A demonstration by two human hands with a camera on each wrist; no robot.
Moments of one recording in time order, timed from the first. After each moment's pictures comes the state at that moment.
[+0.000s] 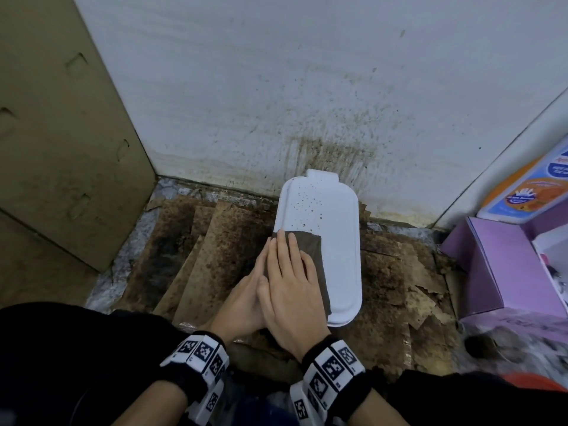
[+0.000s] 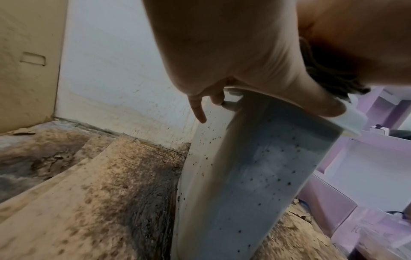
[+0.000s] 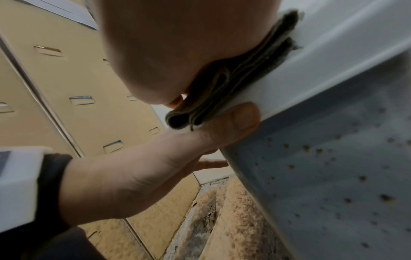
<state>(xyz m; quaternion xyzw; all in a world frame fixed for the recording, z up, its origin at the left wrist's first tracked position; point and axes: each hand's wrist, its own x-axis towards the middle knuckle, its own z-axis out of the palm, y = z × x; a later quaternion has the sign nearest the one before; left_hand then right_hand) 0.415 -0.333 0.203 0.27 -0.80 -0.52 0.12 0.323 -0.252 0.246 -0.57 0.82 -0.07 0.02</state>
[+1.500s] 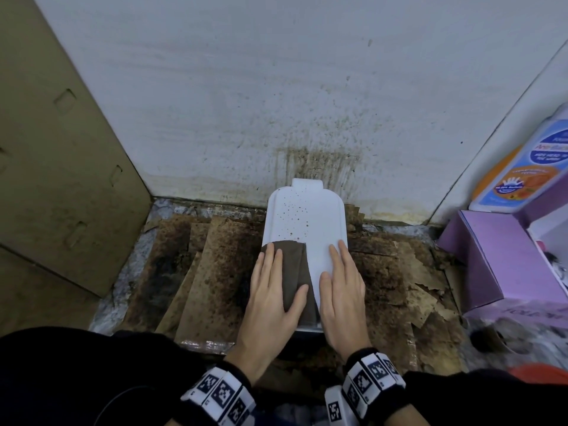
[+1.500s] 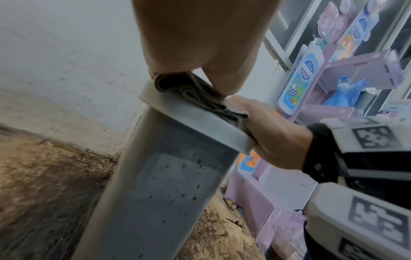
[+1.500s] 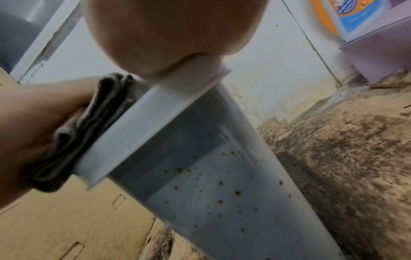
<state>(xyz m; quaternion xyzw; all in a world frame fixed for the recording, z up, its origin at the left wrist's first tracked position) 0.376 -0.287 0.224 0.35 -0.86 -0.31 0.21 0.250 -0.199 0.213 -0.43 0.82 -0.38 0.03</state>
